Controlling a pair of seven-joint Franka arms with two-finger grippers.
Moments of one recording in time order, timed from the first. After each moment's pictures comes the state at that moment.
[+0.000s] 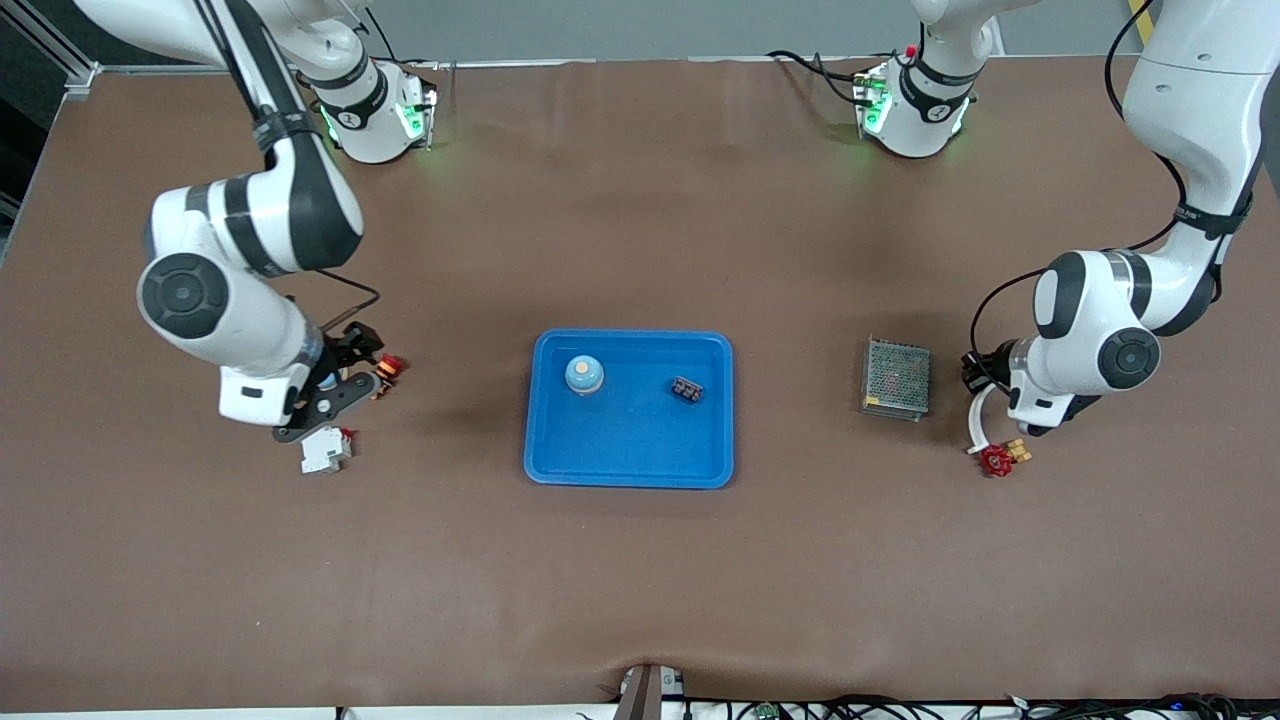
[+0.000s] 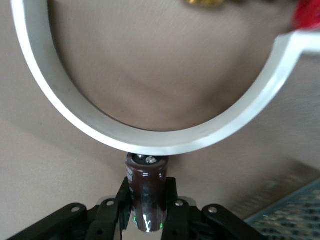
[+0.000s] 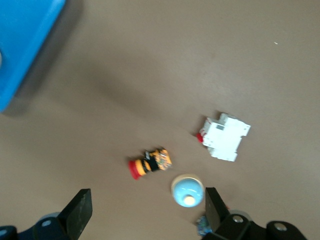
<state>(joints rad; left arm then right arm) 0.29 0.48 -0.26 -2.04 0.18 2.22 -0.64 0.22 0.29 -0.02 -1.76 -0.07 1.92 -0.43</state>
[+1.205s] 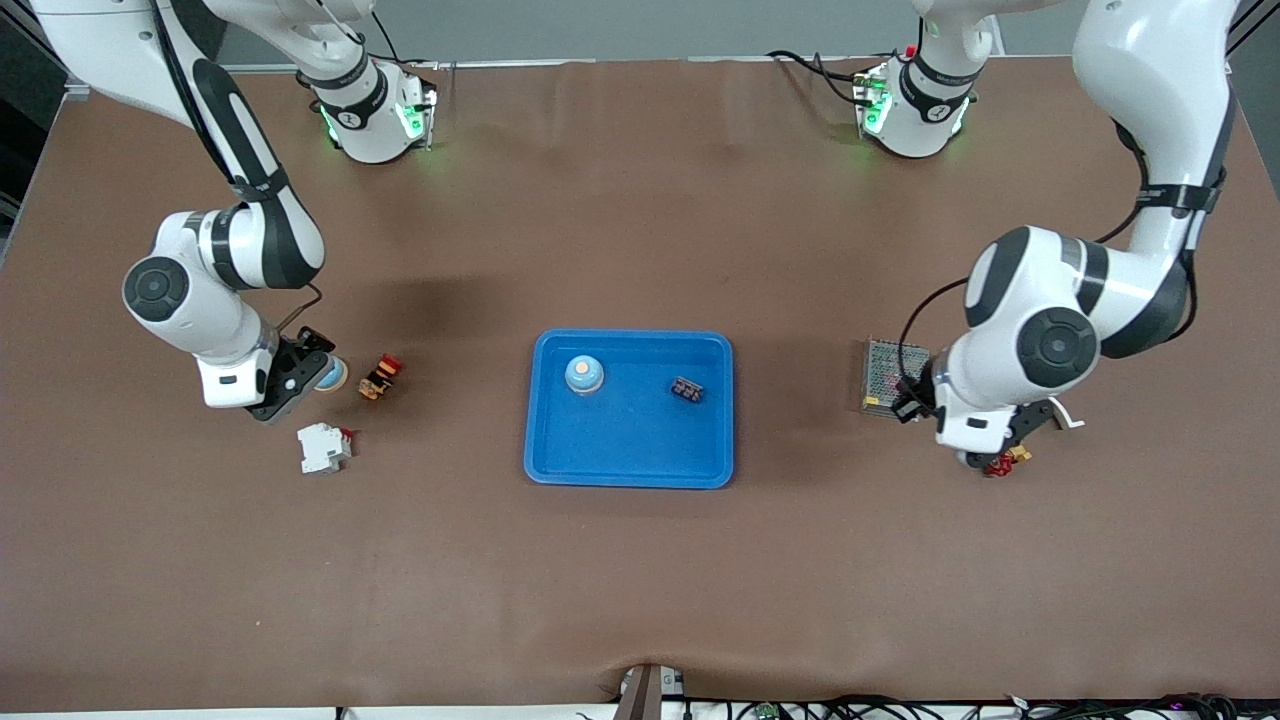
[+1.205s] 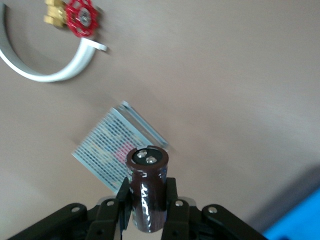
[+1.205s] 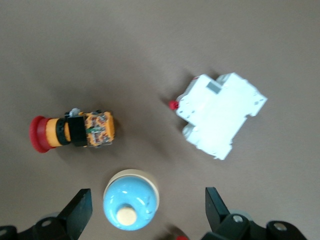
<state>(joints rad) 0.06 0.45 -0.40 -1.68 0.16 1.95 -1.01 0.01 0.28 -0.01 -2.24 -0.07 2.52 -0.84</state>
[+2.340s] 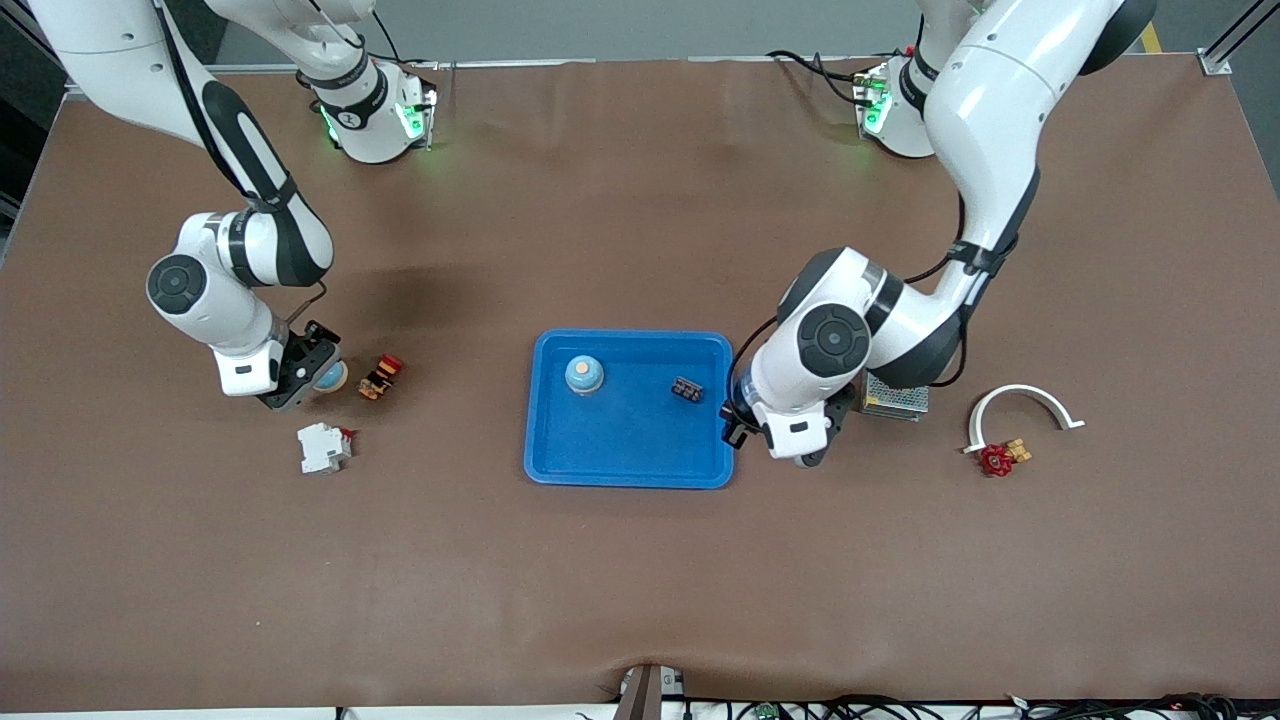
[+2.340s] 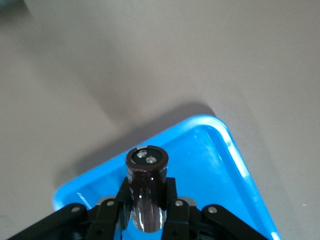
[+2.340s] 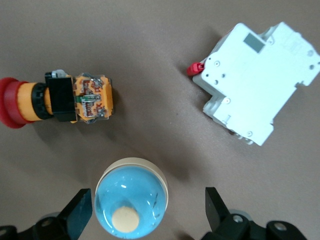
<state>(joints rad) -0.24 0.73 -0.40 -1.44 0.13 2.18 -1.64 -0.03 0.34 -0.01 -2.33 -0.07 2.68 -0.91</state>
